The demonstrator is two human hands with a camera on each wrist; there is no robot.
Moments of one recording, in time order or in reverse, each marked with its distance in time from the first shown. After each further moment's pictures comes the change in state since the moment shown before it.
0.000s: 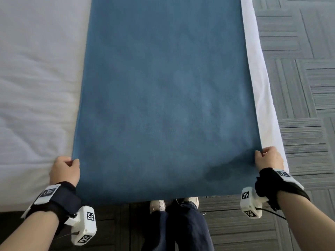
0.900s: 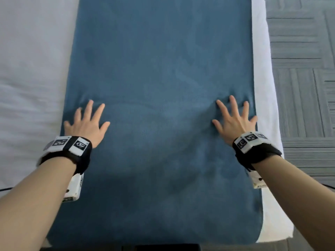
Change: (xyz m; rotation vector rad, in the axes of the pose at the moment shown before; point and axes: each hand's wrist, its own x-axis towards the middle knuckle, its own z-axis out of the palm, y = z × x) left_hand 0.076 0.224 0.045 0.719 -0.159 0.512; right_hand 0.117 -0.201 0.023 -0.540 -0.101 -0.721
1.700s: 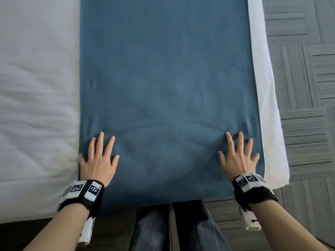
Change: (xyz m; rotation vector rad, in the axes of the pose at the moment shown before) left_hand -0.147 -0.067 0.079 -0.033 0.020 0.168; right_hand -0.206 -0.032 0.061 0.057 -0.142 0.273
